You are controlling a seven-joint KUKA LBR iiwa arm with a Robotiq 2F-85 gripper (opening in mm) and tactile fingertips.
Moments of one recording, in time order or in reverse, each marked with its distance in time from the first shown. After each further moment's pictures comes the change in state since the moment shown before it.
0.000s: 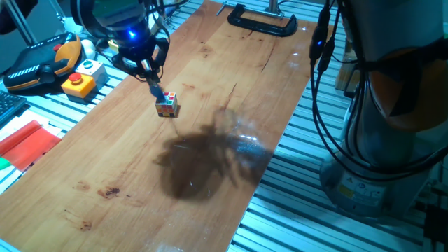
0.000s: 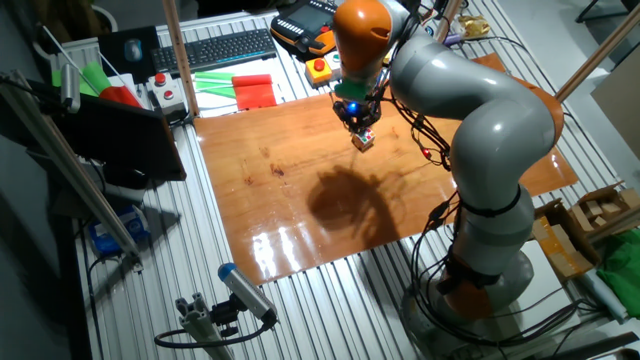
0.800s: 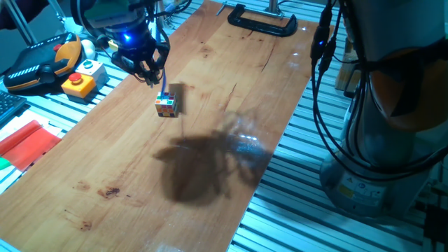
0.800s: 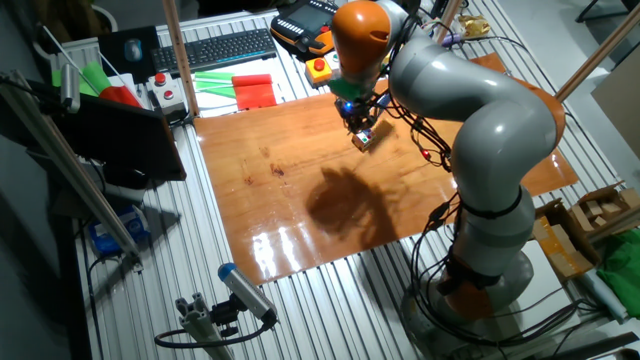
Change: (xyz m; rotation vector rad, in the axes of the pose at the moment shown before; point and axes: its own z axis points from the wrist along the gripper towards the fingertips) arm 0.001 0.001 0.000 -0.015 -0.018 0.269
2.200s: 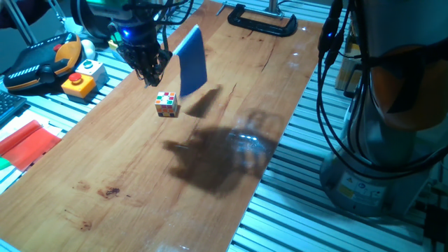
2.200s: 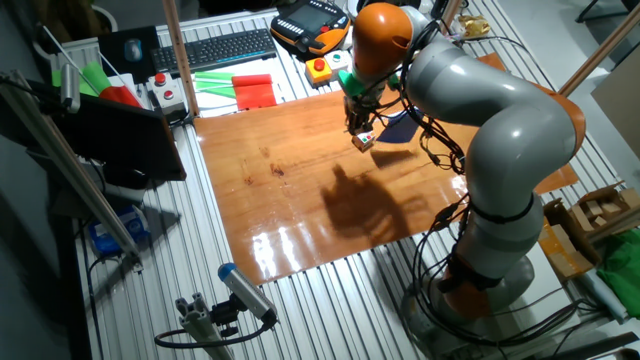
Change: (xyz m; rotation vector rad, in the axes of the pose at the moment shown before) arm 0.003 -0.001 0.000 -0.081 0.098 0.484
